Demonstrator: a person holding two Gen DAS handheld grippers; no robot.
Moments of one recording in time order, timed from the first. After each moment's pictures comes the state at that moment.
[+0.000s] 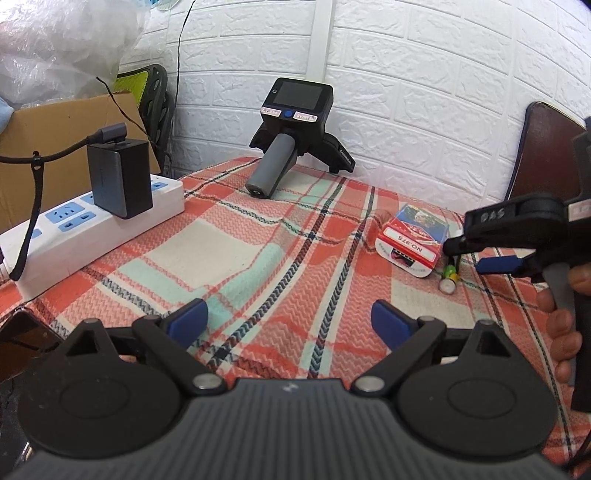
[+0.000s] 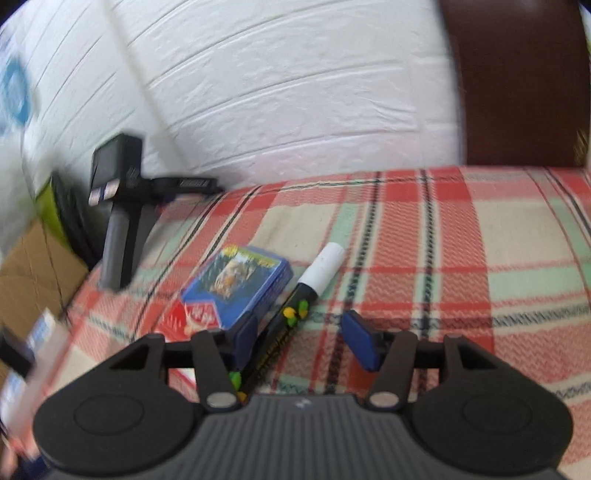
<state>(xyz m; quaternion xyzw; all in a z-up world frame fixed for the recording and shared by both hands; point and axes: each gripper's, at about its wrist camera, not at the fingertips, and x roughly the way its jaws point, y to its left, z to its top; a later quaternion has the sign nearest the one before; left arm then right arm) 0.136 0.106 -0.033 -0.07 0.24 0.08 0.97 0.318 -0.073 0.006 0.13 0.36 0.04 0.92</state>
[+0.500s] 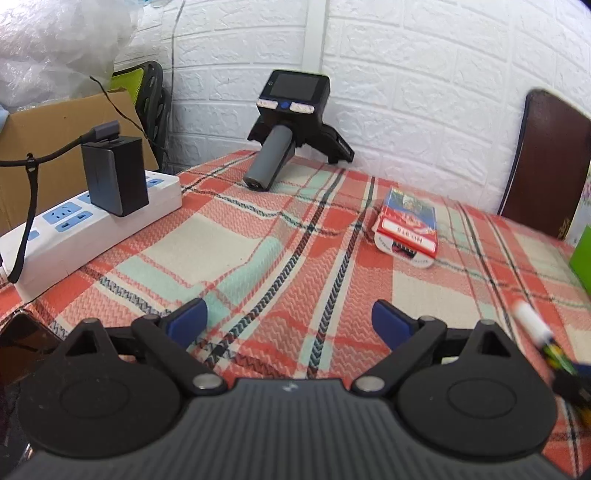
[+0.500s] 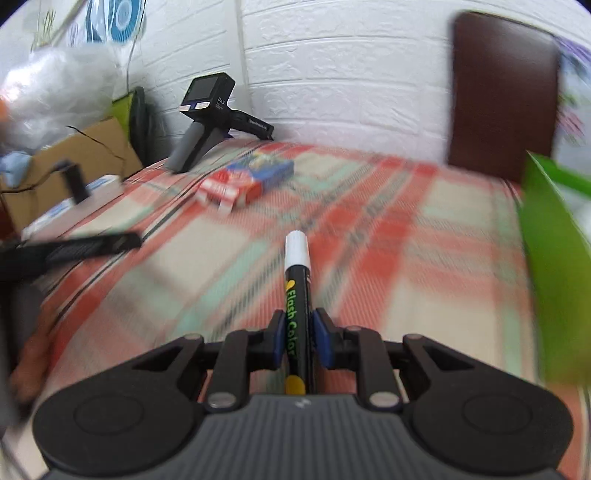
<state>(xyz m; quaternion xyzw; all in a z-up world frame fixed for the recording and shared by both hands) 0.142 0.099 -0.033 -0.05 0.26 0.08 0.96 0.140 -0.115 0.003 0.02 0.34 0.11 0.93</state>
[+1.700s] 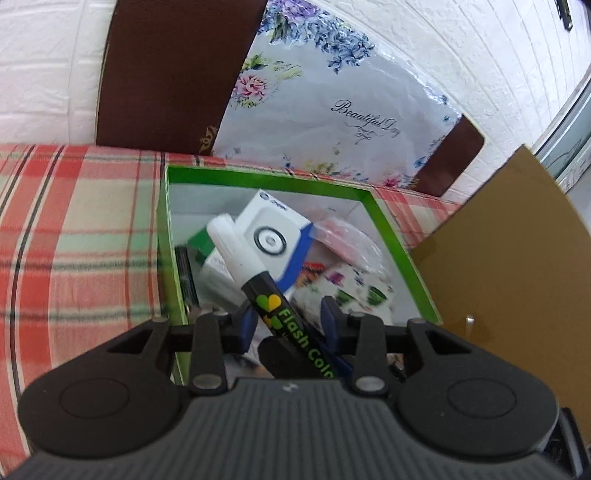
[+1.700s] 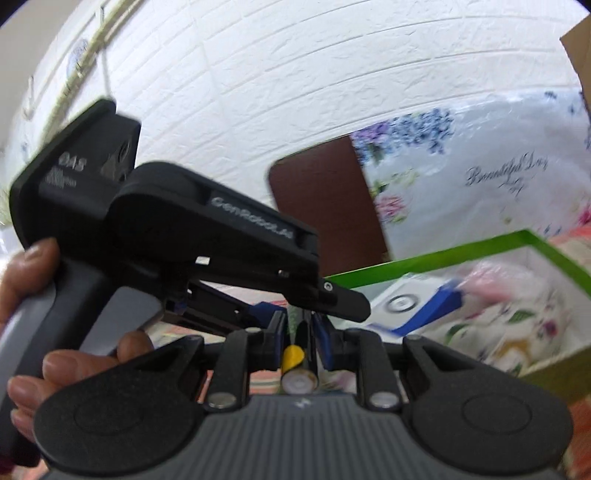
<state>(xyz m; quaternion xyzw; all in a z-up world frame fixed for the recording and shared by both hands) 0.210 -0.218 0.061 -0.07 0.42 -0.31 0.85 0.086 -0.295 0.060 0.16 0.14 0.01 0.98</state>
